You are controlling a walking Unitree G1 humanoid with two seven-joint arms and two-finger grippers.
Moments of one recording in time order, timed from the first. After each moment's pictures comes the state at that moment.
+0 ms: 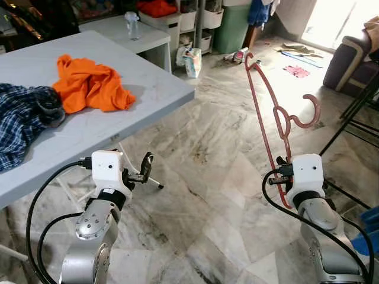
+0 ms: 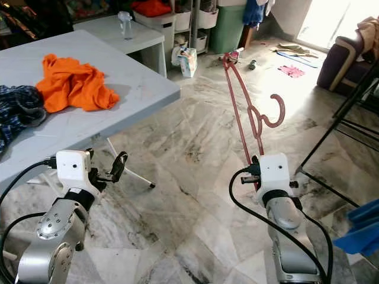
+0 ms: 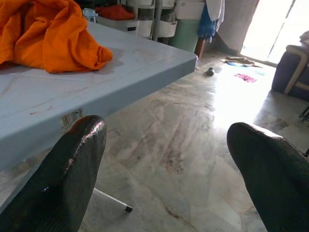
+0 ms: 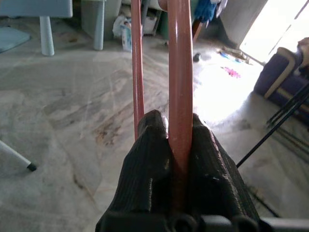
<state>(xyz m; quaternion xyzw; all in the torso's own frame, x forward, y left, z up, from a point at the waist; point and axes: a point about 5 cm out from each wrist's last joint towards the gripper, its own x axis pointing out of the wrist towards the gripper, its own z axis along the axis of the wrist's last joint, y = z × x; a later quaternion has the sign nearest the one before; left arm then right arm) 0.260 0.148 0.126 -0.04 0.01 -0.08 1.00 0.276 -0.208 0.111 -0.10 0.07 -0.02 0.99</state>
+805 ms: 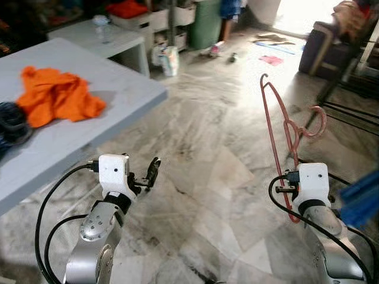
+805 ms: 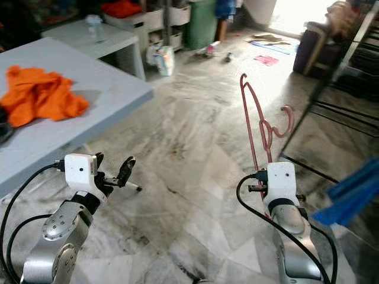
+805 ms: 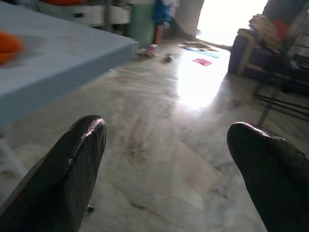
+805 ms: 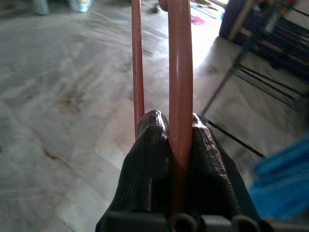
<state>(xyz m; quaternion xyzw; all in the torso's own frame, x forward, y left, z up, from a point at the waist) 0.260 0.149 0.114 -0.05 0.03 -0.11 0.99 0.267 -0.219 0.094 -0.09 0.13 -0.06 0.99</state>
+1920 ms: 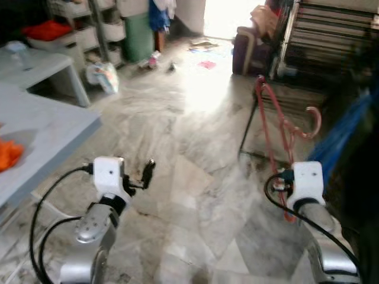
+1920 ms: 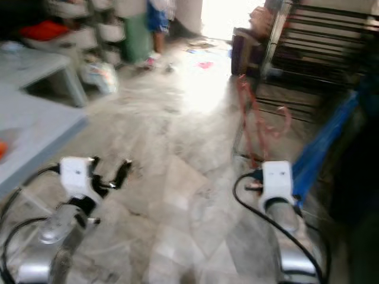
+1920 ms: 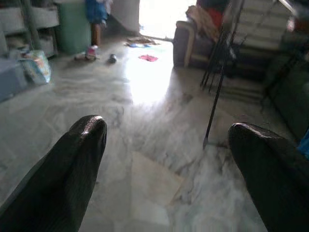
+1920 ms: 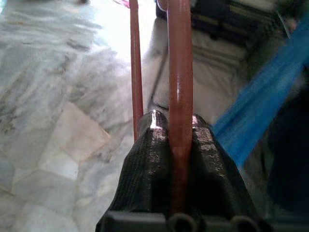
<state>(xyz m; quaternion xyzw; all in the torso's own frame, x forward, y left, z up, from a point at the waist) 0.260 0.156 0.109 -0.05 0.04 -0.10 0.99 0.272 -0.213 0.094 -0.08 0.14 -0.06 0.98</state>
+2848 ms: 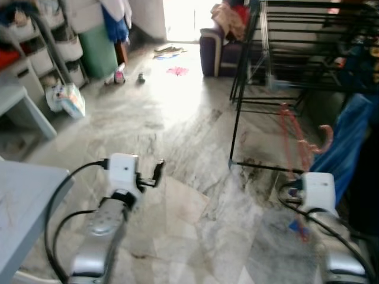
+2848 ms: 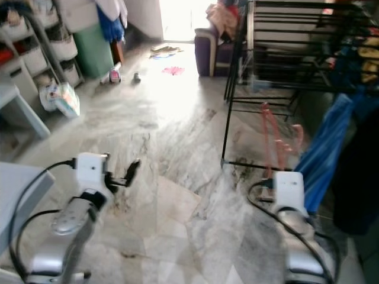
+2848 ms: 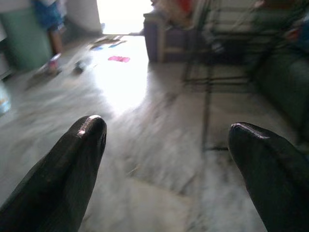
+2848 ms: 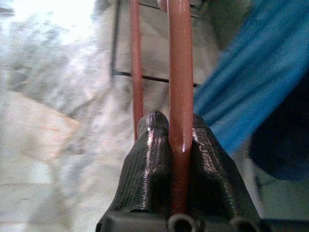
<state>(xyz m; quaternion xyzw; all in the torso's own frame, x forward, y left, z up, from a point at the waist) 0.270 0.151 0.105 0.00 0.05 -0.10 0.99 0.266 -0.225 0.070 -0.08 0.24 -0.12 0.96</state>
